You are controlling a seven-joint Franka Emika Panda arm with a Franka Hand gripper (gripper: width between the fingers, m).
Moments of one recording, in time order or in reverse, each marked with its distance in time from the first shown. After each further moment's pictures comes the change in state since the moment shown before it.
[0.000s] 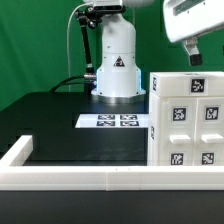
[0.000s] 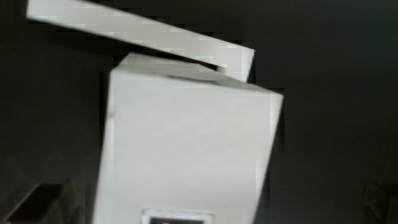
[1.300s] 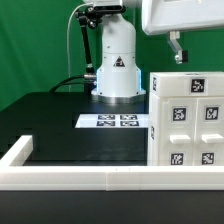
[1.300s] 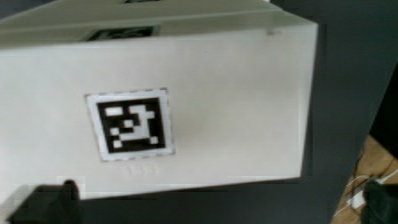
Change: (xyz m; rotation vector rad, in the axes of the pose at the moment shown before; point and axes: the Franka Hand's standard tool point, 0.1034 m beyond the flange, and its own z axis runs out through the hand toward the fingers) arm 0.004 -0.005 0.000 -0.062 0.006 -1.298
